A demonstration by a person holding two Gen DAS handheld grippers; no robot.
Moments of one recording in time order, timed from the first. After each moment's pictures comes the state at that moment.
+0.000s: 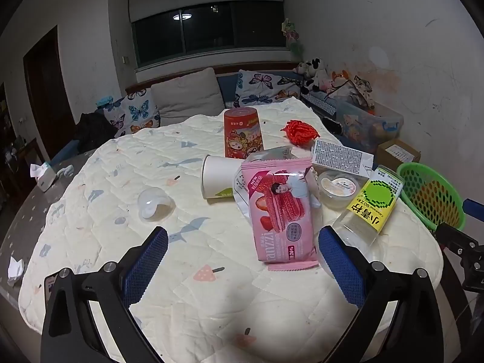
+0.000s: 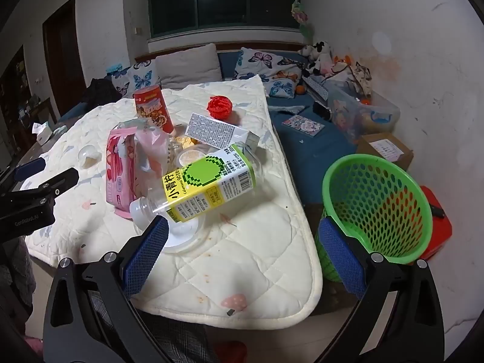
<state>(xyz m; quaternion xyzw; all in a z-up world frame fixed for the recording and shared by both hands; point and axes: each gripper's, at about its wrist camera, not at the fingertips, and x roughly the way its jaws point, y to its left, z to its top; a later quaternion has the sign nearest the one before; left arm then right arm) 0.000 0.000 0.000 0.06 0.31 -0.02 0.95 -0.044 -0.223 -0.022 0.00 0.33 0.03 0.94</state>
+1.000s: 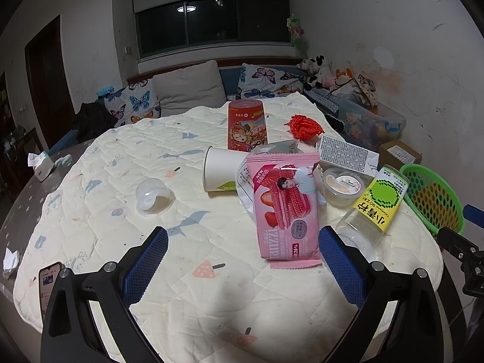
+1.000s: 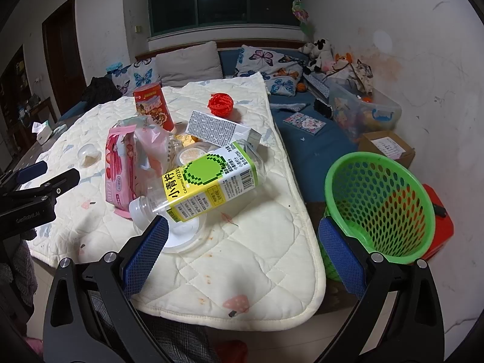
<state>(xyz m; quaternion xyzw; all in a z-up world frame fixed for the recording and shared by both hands) 0.007 0.006 -0.011 0.04 0.32 -0.02 0.95 -0.041 -0.222 -0.026 0.00 0.34 0.04 0.94</state>
